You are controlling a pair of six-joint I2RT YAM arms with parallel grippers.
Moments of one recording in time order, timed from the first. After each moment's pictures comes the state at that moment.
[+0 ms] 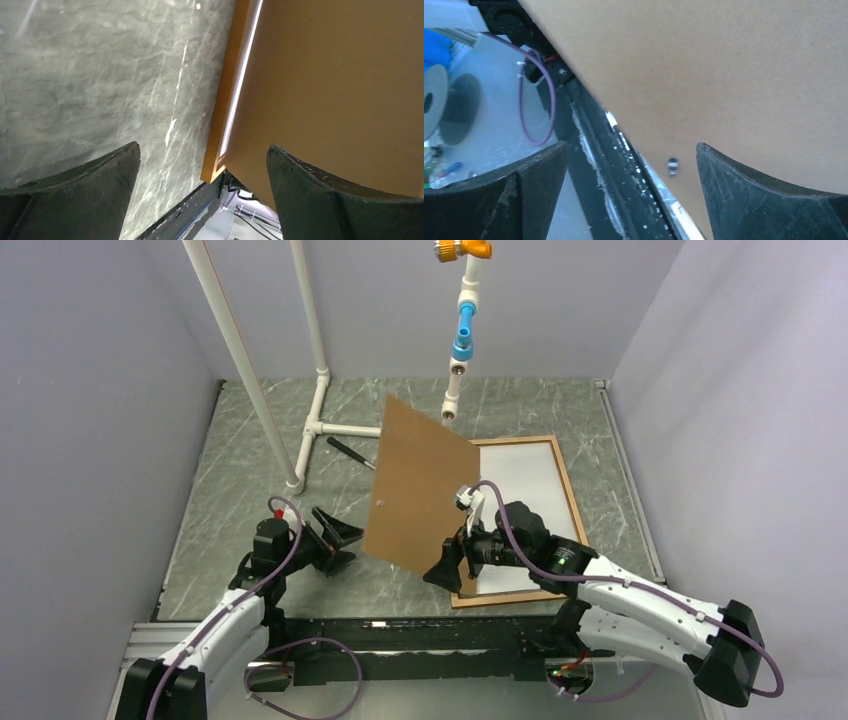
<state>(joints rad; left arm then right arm) -0.21 0.74 0.08 0.15 0.54 -1.19 0.93 0.85 0.55 -0.14 -0.32 0.35</state>
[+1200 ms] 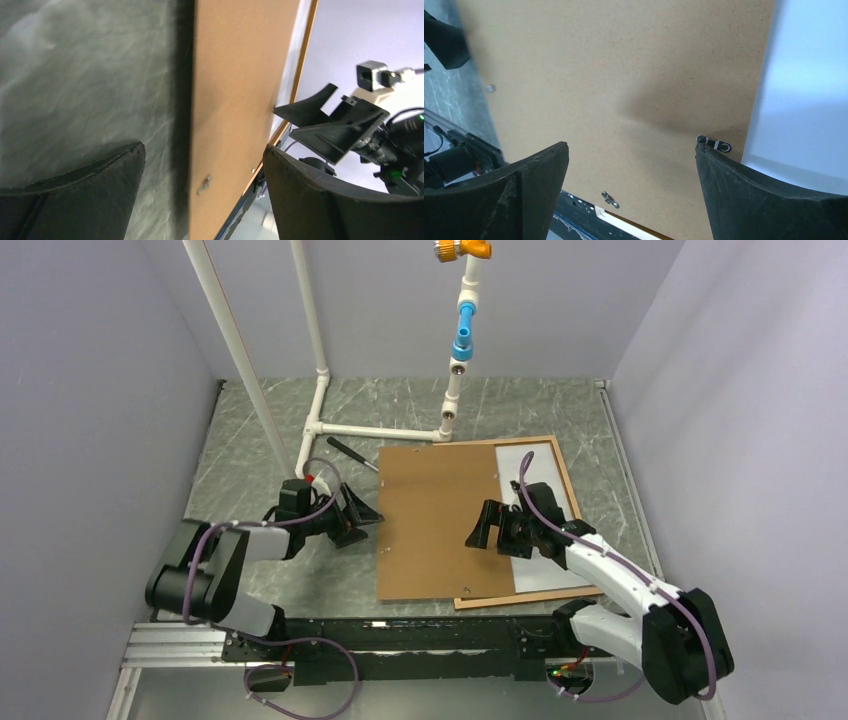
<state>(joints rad) -0.22 1.43 0.36 0.40 0.66 -0.90 0.42 1.03 0.49 -0.33 -0.27 0.62</state>
